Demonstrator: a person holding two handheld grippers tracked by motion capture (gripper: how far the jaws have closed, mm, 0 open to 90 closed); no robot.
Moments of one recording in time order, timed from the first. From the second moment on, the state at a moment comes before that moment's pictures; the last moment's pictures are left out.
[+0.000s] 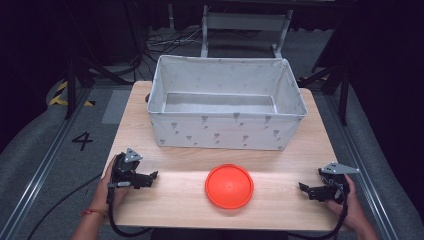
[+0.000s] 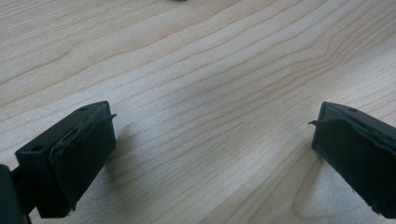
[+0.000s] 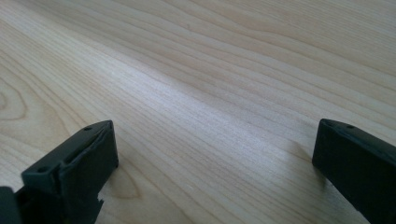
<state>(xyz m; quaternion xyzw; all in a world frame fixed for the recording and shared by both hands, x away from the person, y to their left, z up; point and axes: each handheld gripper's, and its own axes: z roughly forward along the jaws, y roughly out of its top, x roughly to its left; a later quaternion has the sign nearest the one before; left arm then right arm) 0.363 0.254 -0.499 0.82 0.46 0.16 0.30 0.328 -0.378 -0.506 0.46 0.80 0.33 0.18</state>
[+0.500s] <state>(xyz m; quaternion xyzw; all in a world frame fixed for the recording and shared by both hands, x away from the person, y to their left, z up) 0.355 0.265 -0.499 0.83 0.45 0.16 0.31 0.334 -0.377 -0.502 0.44 0.83 0.32 0.16</state>
